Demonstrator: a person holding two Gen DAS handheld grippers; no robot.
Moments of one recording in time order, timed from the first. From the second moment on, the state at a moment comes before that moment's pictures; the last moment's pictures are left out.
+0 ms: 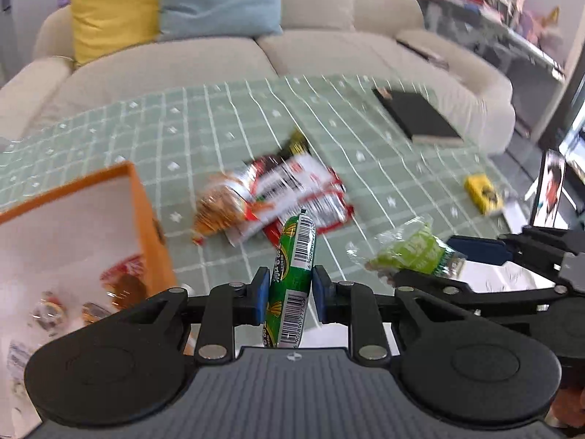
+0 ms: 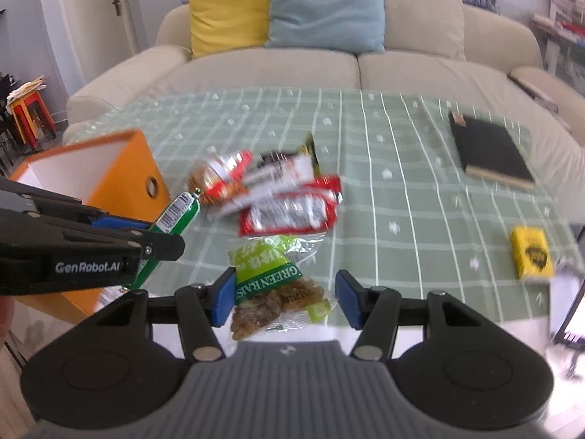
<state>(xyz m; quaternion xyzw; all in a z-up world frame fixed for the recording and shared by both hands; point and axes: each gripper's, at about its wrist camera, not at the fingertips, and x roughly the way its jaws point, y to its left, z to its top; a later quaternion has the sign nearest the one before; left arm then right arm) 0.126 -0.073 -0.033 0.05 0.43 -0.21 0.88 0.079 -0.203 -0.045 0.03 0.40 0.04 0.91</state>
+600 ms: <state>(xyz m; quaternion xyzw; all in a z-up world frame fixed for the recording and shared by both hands) 0.134 0.081 -0.015 -0.03 0.43 -0.05 0.90 0.125 -0.084 0.029 0.01 0.37 0.19 0.91</state>
